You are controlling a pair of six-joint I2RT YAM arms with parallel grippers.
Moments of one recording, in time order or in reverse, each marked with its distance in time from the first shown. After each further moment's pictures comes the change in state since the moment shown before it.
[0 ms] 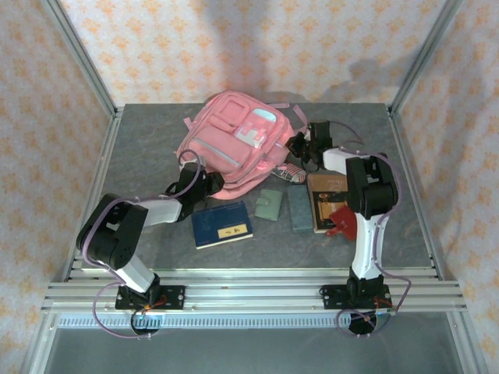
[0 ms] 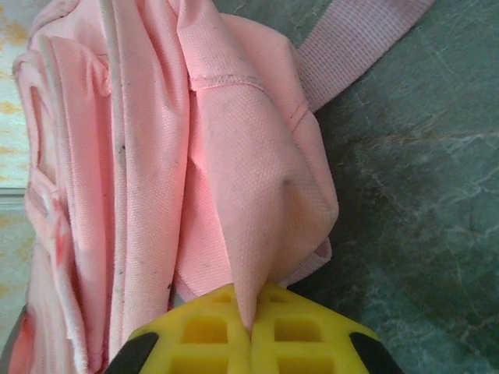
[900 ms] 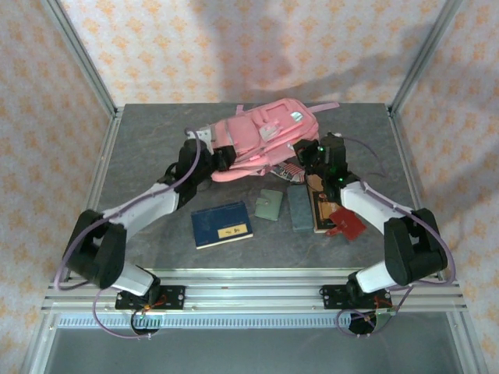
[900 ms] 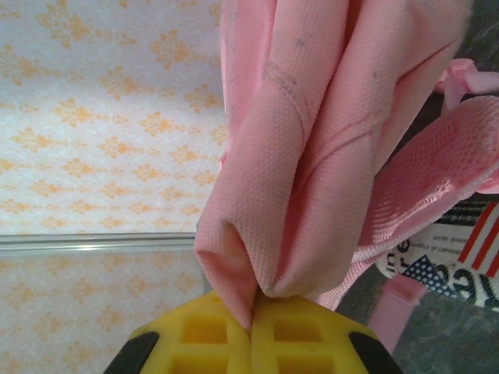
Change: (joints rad) left arm -0.095 -0.192 0.191 -0.112 0.012 0.191; right arm 0.136 -0.660 -0.492 0.155 0.264 0.395
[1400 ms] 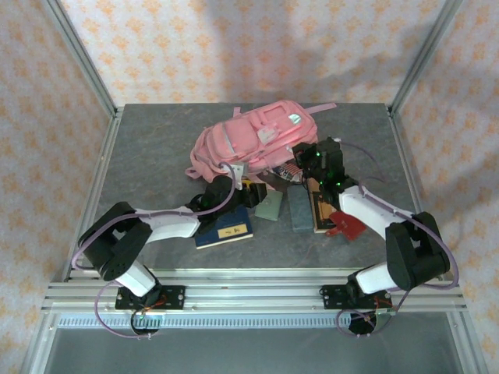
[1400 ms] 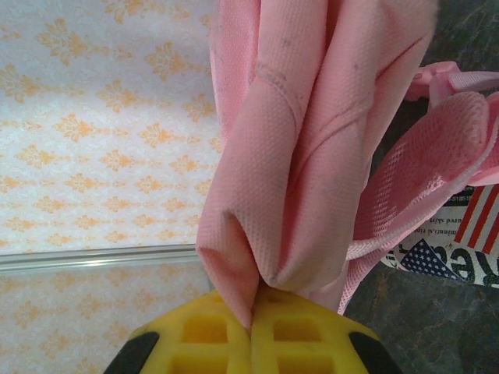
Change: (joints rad) left arm -0.258 0.151 -0.180 0.338 -0.025 -0.011; right arm 0.034 -0.026 -0.037 0.007 0.070 0.059
